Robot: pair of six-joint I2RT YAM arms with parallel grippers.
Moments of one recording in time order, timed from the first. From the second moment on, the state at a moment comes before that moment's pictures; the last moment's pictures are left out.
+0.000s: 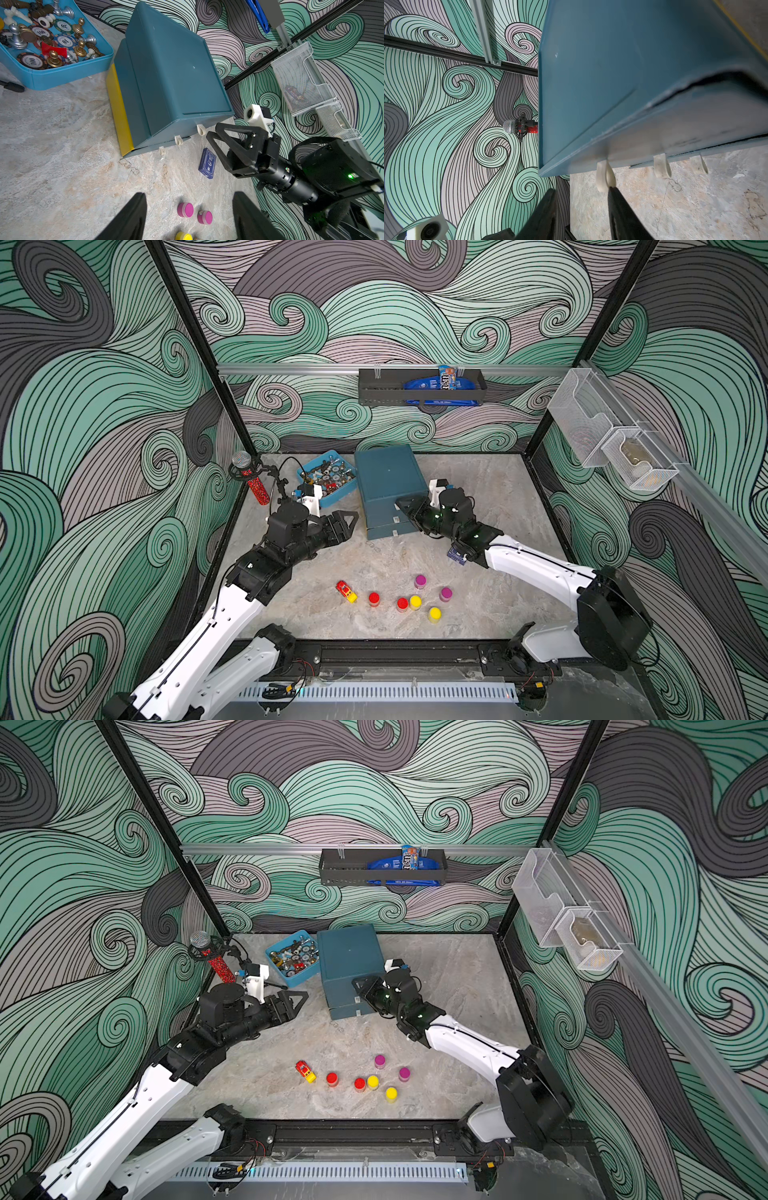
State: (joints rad) left arm -0.49 0.82 0.89 -0.48 0.15 -0.73; right arm 0.65 1.43 0.89 0.16 -0.14 1.24
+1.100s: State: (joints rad) left arm -0.49 0.79 0.91 -0.48 0.18 -0.71; right arm 0.65 1.48 0.88 0.21 -0.12 1.29
